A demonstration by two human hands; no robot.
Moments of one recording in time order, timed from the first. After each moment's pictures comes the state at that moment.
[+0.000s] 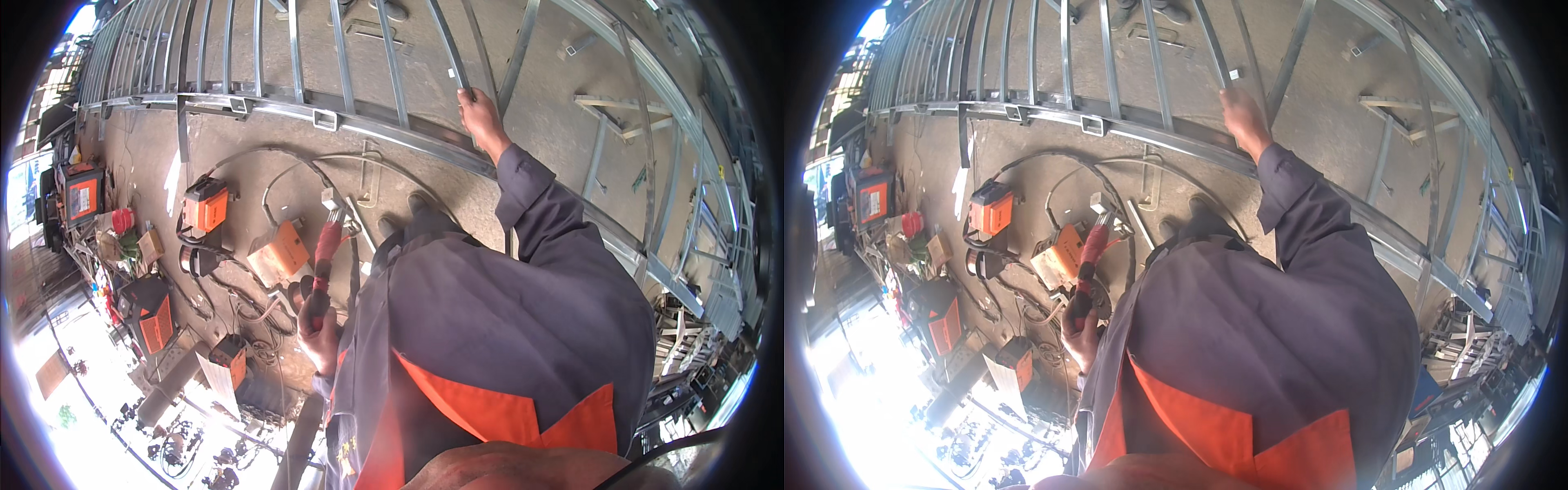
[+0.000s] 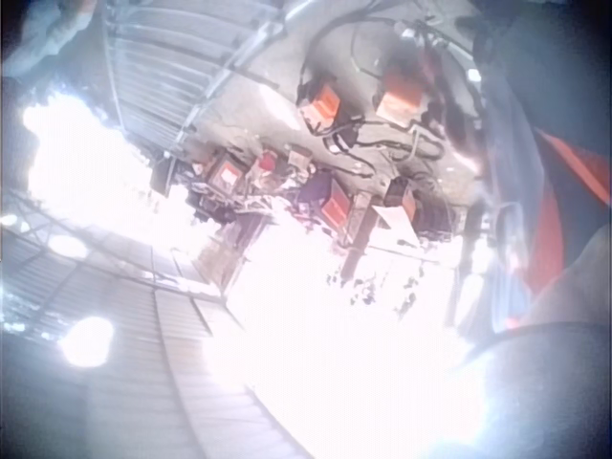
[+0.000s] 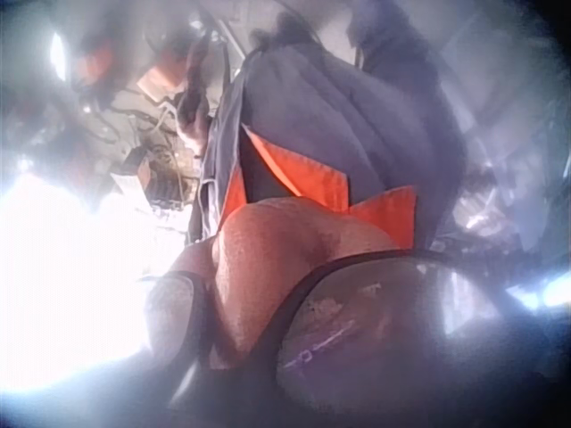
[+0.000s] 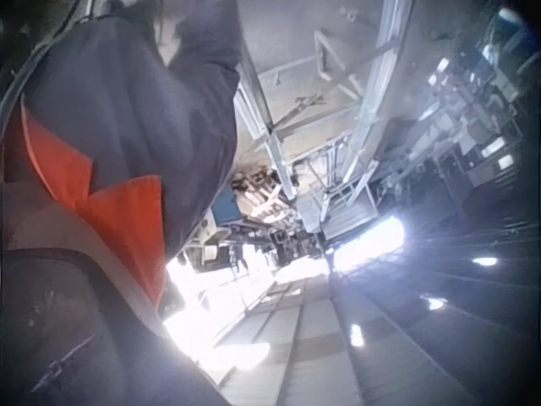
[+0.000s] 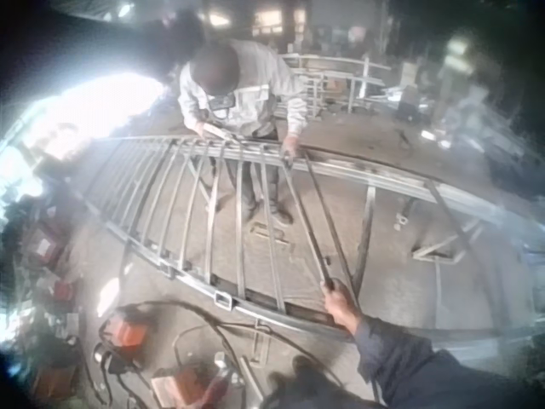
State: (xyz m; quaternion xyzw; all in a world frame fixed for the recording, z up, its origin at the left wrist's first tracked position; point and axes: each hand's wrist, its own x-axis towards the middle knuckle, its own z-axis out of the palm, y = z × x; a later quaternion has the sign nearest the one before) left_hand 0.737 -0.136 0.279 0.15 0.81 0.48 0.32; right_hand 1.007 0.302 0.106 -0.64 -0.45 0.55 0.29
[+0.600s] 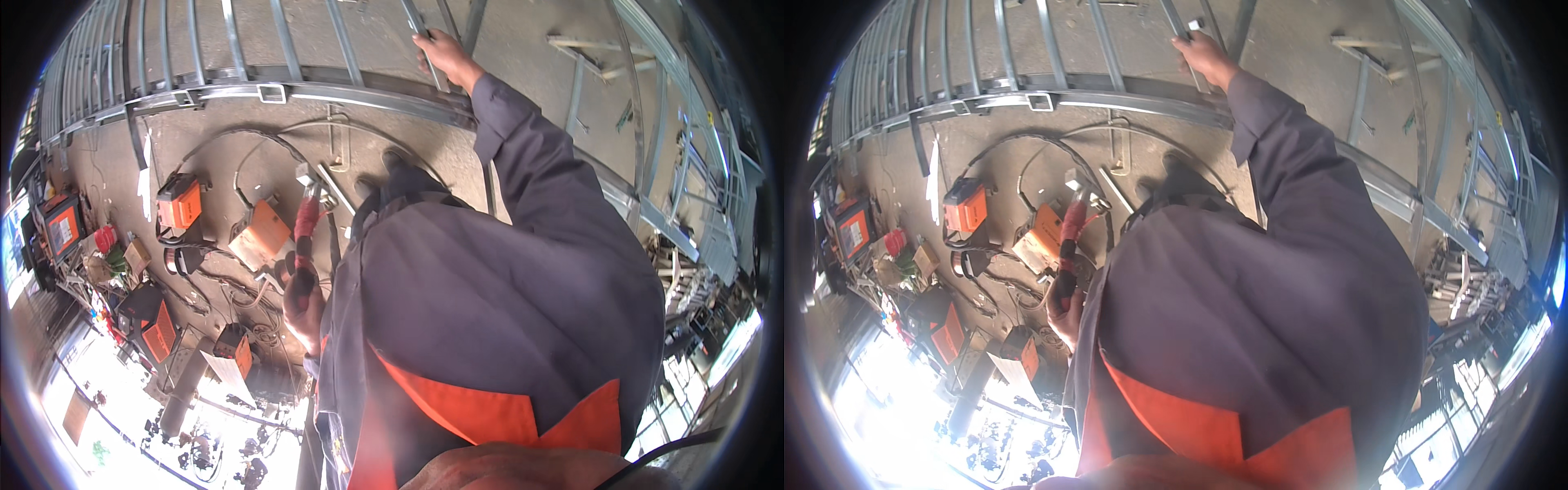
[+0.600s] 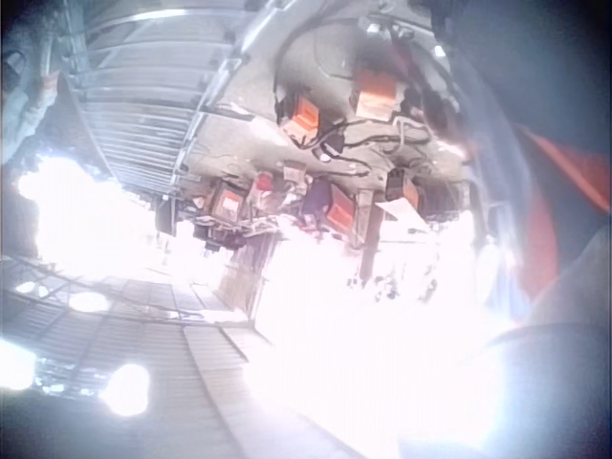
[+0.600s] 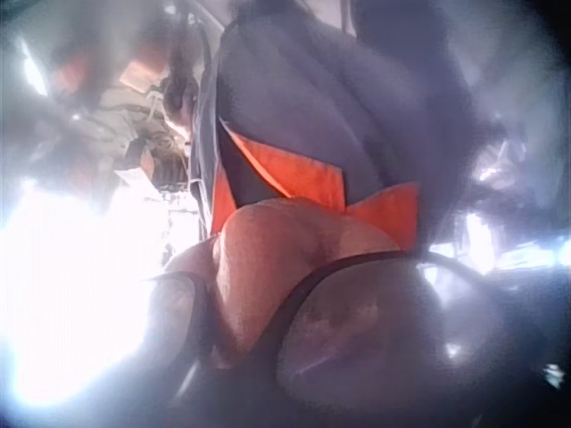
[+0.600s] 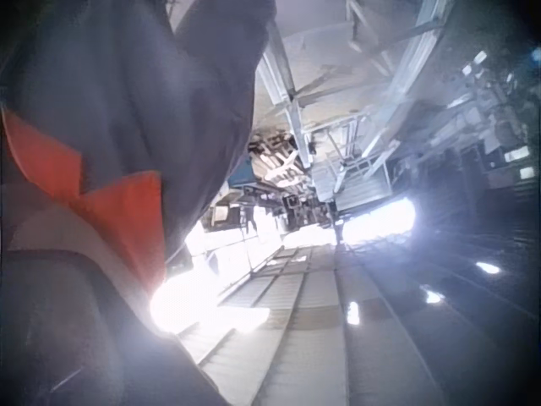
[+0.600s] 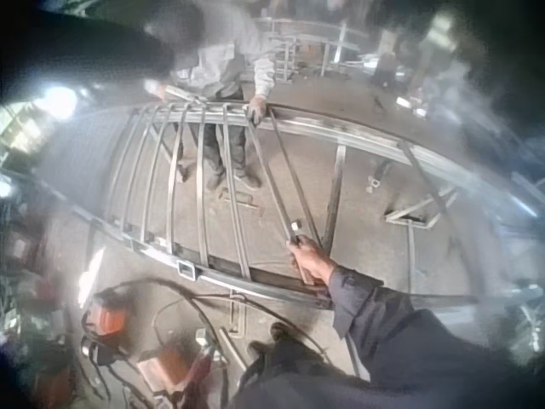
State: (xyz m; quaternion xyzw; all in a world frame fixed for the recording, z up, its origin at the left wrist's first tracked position) left_hand 0.733 -0.137 0.261 0.23 0.84 0.36 0.34; right_hand 1.028 0.329 0.086 -0.59 -0.46 0.61 0.25
